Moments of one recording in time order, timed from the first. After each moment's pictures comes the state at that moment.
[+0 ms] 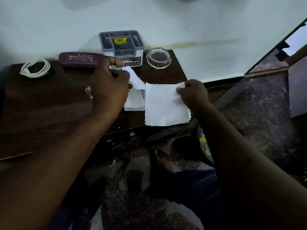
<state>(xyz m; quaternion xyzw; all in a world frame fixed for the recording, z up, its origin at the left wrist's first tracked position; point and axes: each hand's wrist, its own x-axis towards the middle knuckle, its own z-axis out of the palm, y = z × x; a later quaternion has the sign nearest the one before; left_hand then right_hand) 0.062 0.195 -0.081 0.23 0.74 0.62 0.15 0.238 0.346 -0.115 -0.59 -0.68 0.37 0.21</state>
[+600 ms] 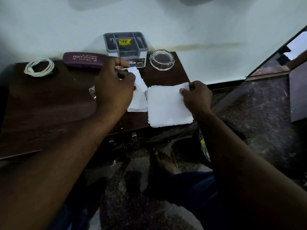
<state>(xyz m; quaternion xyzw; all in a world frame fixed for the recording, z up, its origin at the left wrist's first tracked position) 0.064 0.192 -0.076 0.25 0.75 0.60 0.13 0.238 0.343 -0.119 -0.61 -0.70 0.27 0.23</state>
